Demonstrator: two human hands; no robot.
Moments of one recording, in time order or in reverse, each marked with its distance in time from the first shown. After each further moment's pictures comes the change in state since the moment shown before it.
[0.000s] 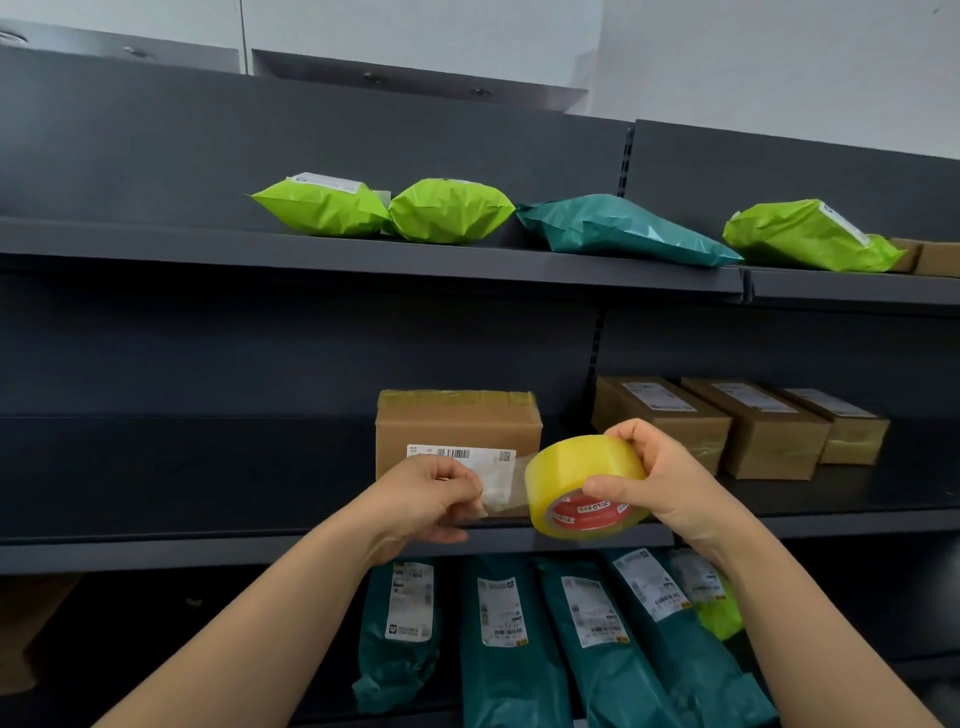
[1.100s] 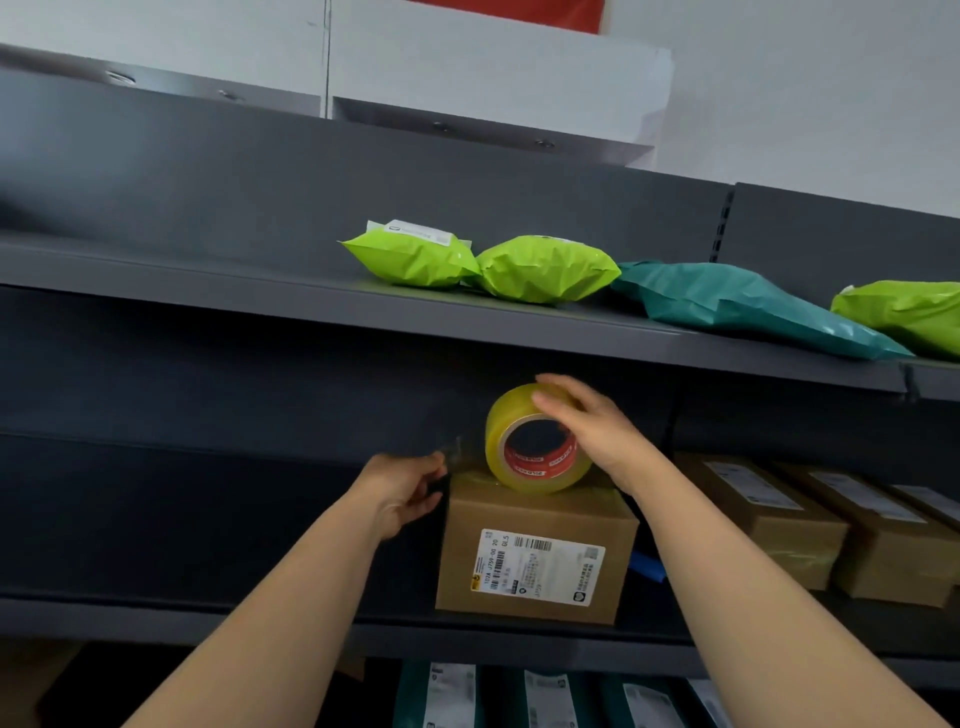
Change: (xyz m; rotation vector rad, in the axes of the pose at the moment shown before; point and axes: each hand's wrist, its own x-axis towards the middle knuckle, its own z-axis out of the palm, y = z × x) left_hand 0.094 0.010 -0.122 -0.479 0.433 -0.090; right_hand 0.184 -0.069 0.091 -0.123 0.009 -0.135
